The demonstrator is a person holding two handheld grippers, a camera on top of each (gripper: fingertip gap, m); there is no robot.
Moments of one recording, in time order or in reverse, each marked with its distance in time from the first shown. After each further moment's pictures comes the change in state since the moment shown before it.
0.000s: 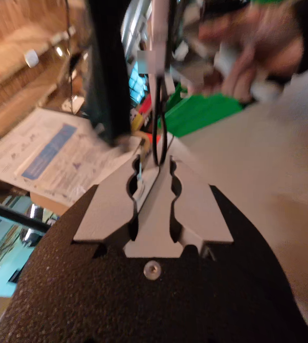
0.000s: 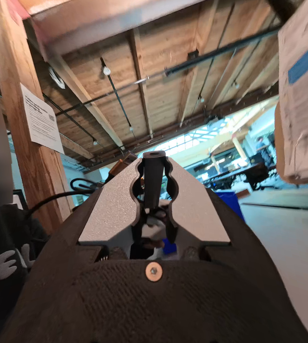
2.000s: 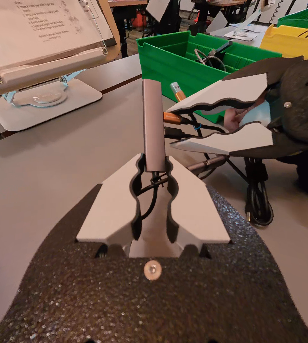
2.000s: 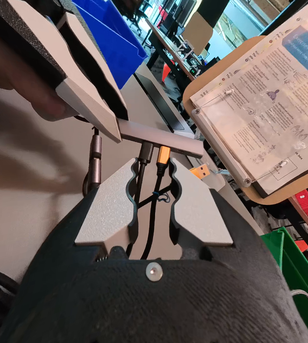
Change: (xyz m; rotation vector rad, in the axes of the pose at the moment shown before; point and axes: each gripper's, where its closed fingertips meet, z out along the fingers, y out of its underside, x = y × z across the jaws) left arm 0.032 0.049 0.011 -0.327 0.192 -0.934; right arm 0.085 0.119 -0.021 -1.037 0.560 -1.218
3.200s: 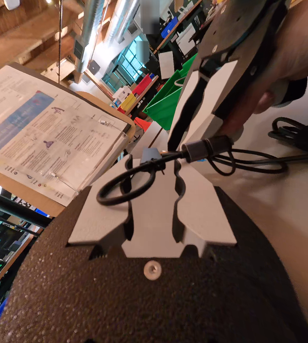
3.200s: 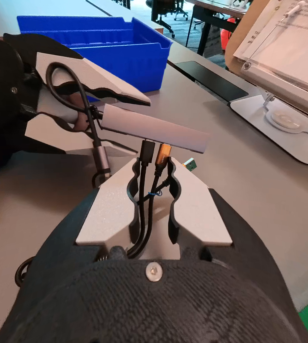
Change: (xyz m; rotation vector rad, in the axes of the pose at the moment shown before) left arm 0.030 -0.029 0.000 0.265 -0.199 0.753; right arm -0.020 0.003 -0.016 -0.029 -0.342 0.500
